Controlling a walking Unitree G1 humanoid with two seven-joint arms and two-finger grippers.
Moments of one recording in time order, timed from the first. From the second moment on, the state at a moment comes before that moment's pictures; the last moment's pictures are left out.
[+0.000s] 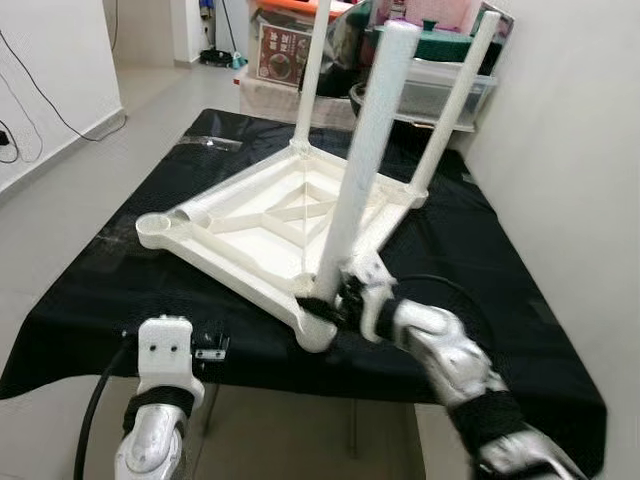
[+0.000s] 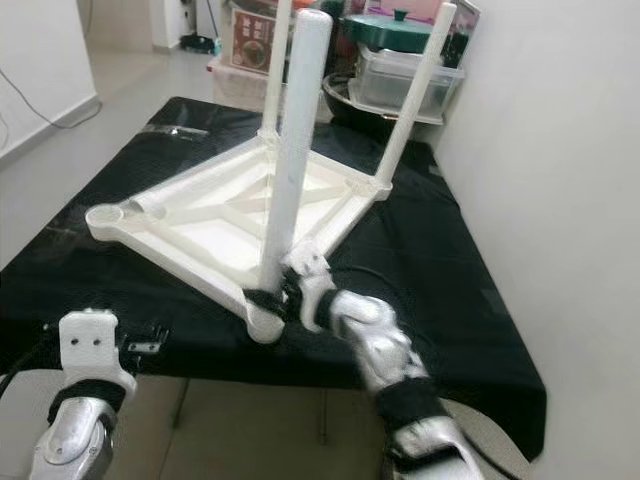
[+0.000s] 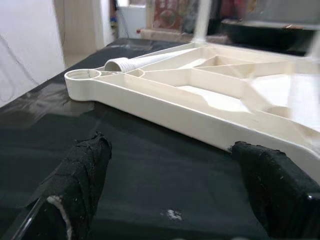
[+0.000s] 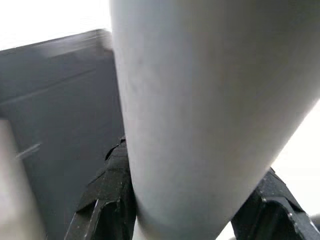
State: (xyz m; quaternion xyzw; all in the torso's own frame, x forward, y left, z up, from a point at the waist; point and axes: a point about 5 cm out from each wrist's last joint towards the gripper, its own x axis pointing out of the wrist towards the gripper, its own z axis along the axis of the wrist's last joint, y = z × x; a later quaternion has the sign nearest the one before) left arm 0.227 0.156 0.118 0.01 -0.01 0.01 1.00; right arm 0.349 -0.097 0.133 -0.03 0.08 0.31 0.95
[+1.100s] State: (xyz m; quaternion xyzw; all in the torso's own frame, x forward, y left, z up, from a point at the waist) left arm 0.226 0.163 0.114 0.01 0.00 0.02 1.00; right arm 0.317 -0.185 0.120 0.06 0.10 -0.23 0.97
